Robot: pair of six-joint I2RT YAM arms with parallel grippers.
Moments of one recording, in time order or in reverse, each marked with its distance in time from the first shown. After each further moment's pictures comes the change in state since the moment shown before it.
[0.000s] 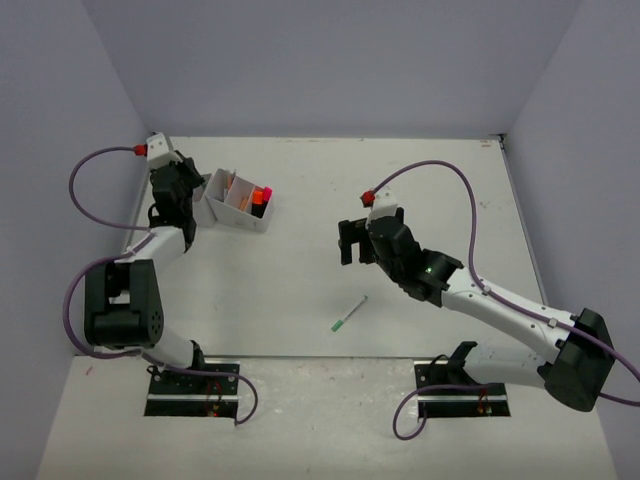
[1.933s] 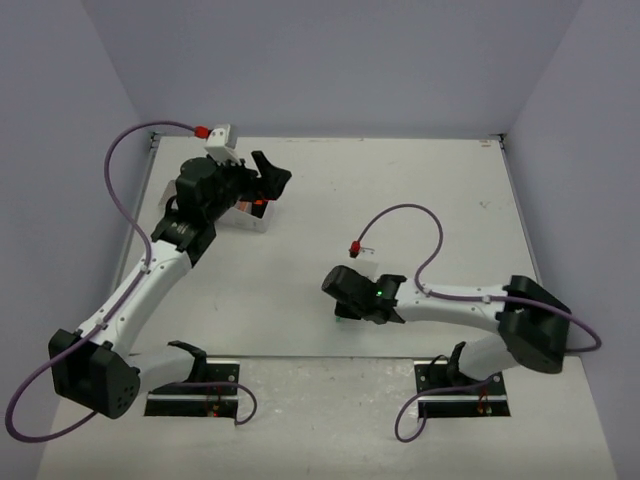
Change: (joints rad) left arm -0.407 -0.353 0.196 -0.677 0.316 -0.132; right arm 0.255 0.292 -0.050 -0.260 -0.033 0.833
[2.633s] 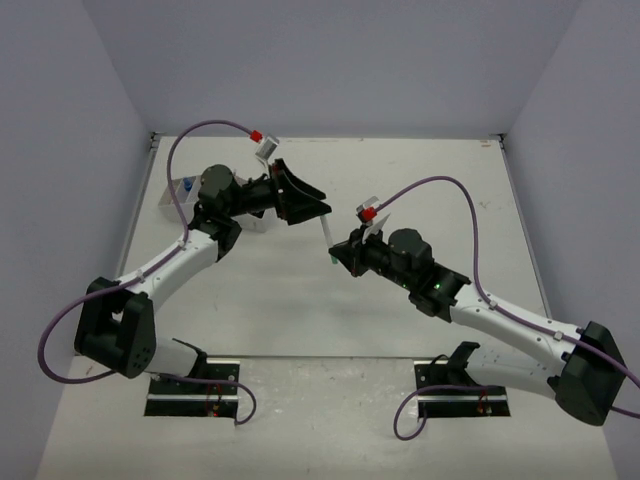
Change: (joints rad) left arm -0.044 0.222 -0.105 0.679 0.783 -0.374; right arm -0.272 -0.395 -0.137 0.623 -0.411 -0.912
